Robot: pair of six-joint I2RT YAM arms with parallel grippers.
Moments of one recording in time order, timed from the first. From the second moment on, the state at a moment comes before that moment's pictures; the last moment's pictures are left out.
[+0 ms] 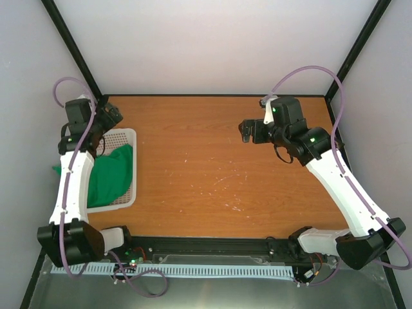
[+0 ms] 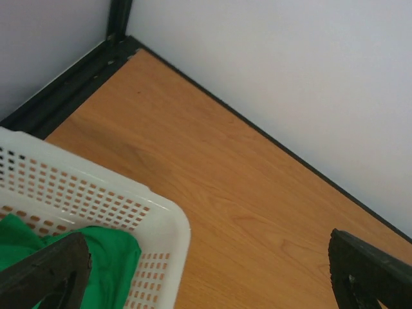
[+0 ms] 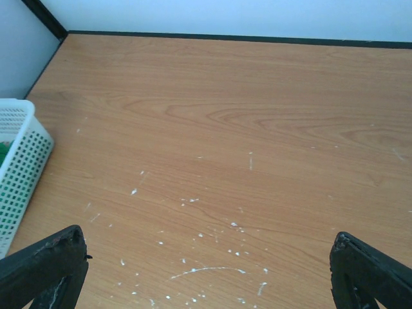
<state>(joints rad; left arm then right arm) 0.18 1.19 1.20 -0.53 0.07 -0.51 0.50 1.24 1.44 -0.84 0.00 0.30</state>
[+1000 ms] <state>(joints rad) 0.28 1.72 1.28 -0.93 -0.01 -1.01 0.50 1.19 1.33 -0.83 0.02 0.19</state>
